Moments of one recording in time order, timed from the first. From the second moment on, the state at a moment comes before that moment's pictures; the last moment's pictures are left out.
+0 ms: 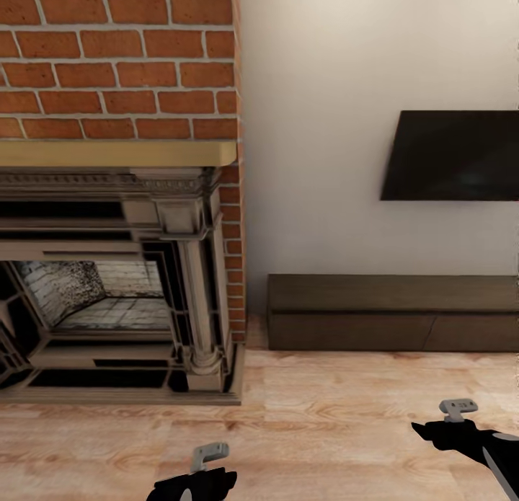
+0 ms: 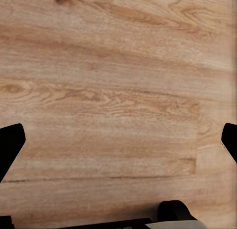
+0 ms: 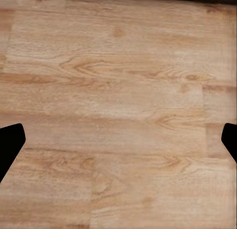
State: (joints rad) left arm -0.20 -0.14 -0.07 -0.85 0.24 0.50 0.02; right arm -0.33 -0.42 -0.13 -0.79 0.00 0.36 0.41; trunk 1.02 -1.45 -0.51
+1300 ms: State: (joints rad) left arm -0.20 -0.14 -0.11 -0.85 0.24 0.50 0.03; right arm -0.34 -0.42 -0.17 -0.79 -0.01 0.36 0.41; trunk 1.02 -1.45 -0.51
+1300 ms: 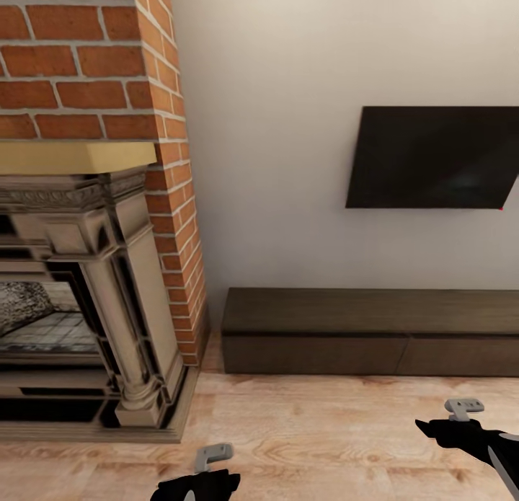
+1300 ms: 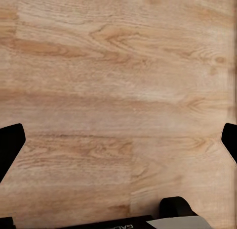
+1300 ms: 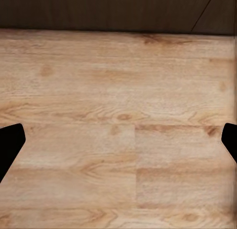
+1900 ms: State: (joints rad) left arm -0.21 -0.12 -0.12 -0.78 0.23 0.50 0.02; right arm -0.29 -0.42 -0.14 -0.73 0.04 0.35 0.36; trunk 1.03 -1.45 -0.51
